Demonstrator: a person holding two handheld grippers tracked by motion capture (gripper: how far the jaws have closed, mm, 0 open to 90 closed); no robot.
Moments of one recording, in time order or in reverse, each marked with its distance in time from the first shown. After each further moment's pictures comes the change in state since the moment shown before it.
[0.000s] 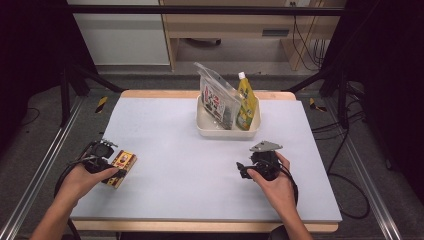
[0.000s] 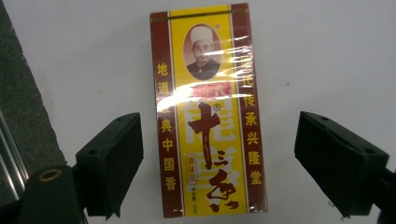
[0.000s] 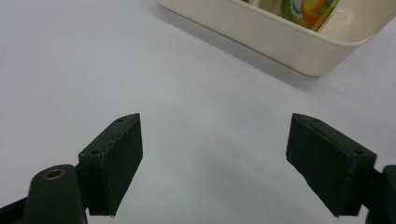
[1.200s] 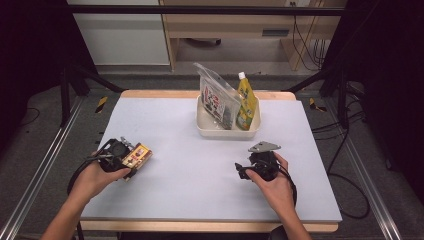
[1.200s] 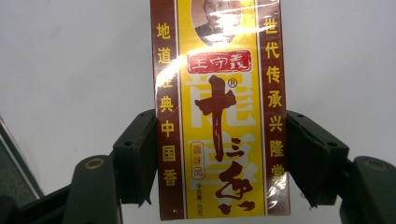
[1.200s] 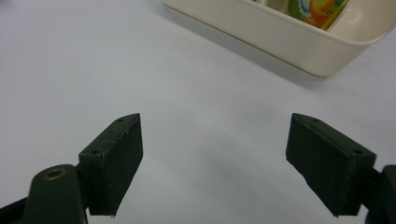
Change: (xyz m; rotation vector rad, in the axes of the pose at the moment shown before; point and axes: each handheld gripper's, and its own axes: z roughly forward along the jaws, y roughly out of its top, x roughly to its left) left arm -0.041 0.029 0.002 -0.025 0.019 0.227; right arm 0.003 0.000 0.002 0.002 0.013 0.002
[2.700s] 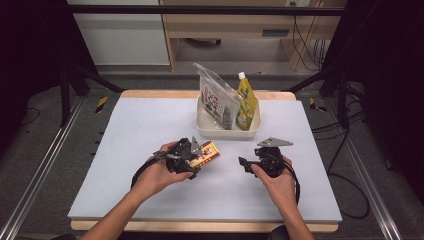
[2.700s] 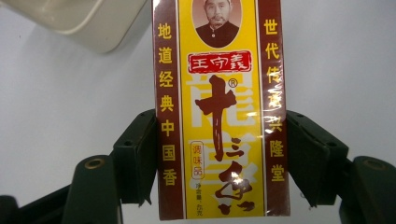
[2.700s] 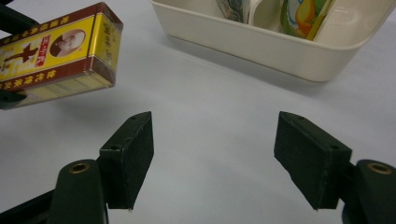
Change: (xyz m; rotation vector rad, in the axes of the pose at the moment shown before) left arm -0.138 0.106 0.007 -0.238 -0.071 0.424; right arm -0.018 0.002 -0.008 -0.070 0.086 0.140
